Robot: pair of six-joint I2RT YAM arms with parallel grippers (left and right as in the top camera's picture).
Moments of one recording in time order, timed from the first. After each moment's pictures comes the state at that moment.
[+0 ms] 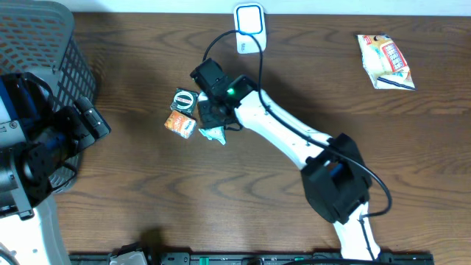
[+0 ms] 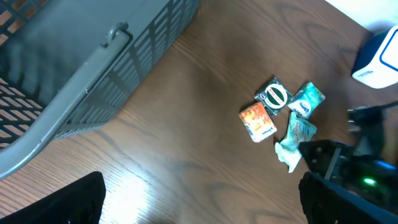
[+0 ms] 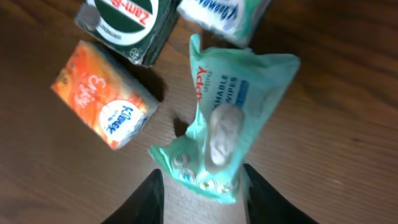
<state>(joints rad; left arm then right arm) 0.27 1.20 1.74 -1.50 0.01 -0.30 0.76 2.19 1.82 -0.84 -0.04 0.49</state>
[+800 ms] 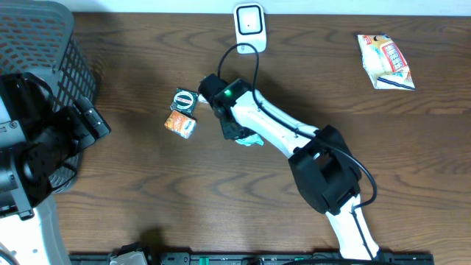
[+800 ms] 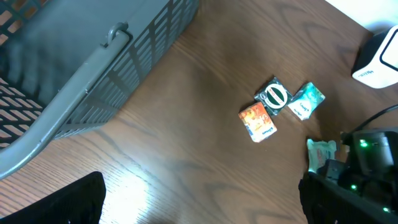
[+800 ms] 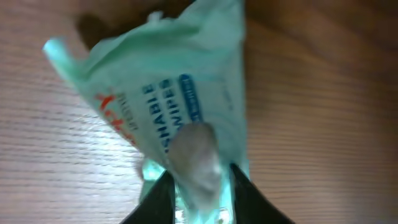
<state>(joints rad) 0.27 1.20 1.74 -1.50 0.01 -0.30 0.73 2.26 1.82 -1.11 0.24 0.51</state>
